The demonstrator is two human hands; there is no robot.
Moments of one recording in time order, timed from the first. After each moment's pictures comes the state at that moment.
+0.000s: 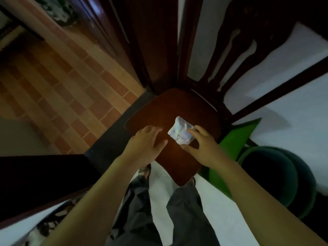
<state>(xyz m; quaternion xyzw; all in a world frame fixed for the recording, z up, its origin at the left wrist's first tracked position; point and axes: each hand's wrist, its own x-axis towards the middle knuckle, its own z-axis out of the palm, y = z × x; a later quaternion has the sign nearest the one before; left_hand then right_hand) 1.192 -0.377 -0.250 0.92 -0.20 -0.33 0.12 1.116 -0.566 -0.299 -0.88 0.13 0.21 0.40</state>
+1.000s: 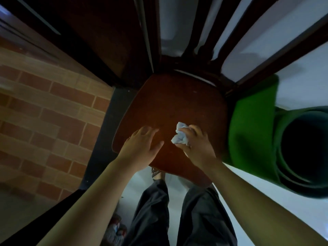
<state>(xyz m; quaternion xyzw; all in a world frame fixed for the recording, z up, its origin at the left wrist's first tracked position) 1.307 -0.369 -0.380 0.83 -0.36 -0.43 0.03 1.157 -0.503 -0.466 -0.87 0.32 0.14 0.34</state>
